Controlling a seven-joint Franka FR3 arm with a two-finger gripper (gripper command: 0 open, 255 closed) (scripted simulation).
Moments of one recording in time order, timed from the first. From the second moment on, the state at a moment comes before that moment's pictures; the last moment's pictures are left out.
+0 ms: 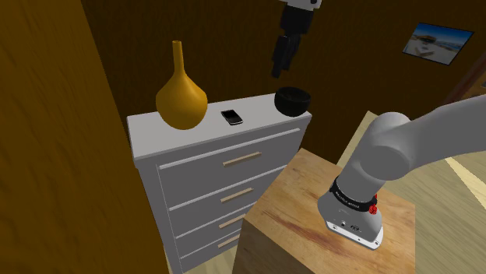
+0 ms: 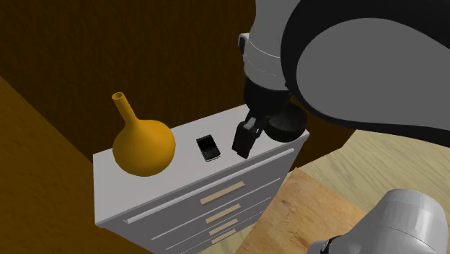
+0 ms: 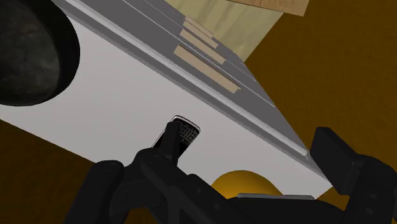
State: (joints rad) arm -0.01 -0.76 0.07 -2.36 0.10 1.65 -0.13
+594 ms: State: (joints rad) arm -0.05 -0.54 0.10 -2.37 0.11 1.86 -0.03
